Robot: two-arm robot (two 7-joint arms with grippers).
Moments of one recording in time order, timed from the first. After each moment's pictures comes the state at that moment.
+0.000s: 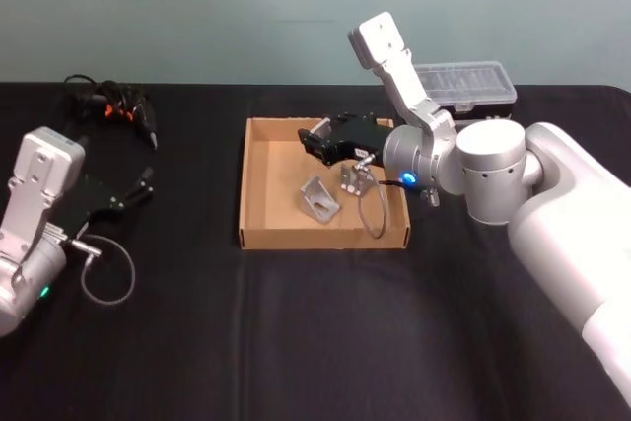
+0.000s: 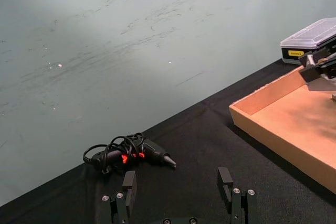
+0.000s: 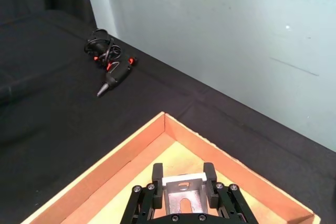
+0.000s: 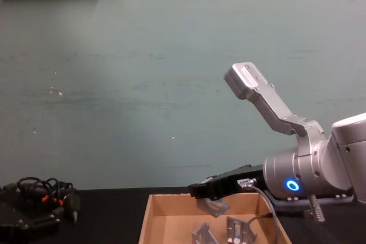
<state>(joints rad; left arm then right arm) -0.20 0.60 0.45 -1.41 -0.25 -0.12 0.03 0.71 0.14 -0.54 -0.94 0.21 0.28 0.40</state>
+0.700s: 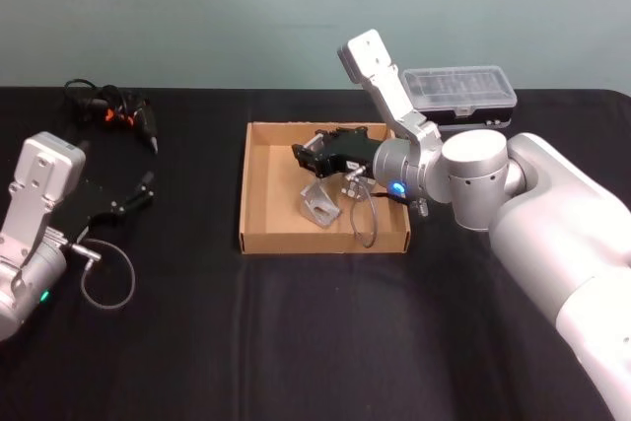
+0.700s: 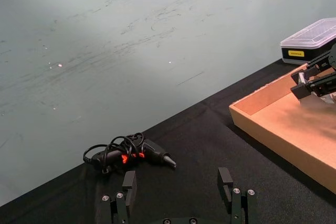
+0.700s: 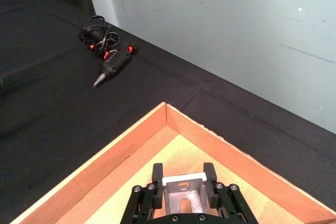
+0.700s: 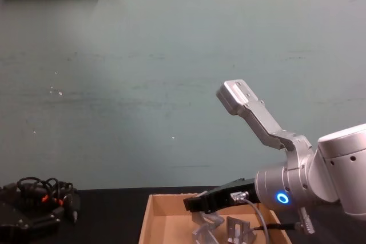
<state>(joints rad) -0.20 0.60 0.45 -1.41 -0.25 -0.12 0.03 0.78 0.06 -0.51 -0.74 0.17 0.22 0.44</state>
